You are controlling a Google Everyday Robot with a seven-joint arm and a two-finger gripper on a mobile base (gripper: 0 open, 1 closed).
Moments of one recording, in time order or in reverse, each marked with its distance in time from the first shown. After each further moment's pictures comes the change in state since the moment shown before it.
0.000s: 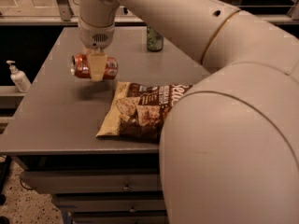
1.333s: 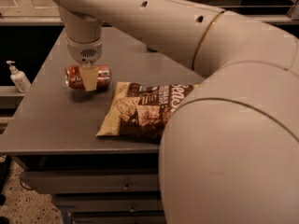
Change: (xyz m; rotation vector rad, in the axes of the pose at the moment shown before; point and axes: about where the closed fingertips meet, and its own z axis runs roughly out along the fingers) arm -0.017 0.016 0.030 -0.003 0.100 -0.028
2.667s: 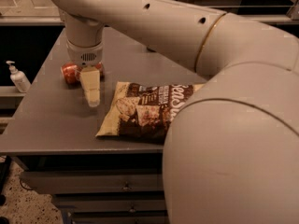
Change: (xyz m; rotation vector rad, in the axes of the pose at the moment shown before) arm -0.005 0.010 0.008 -0.027 -0.034 0.004
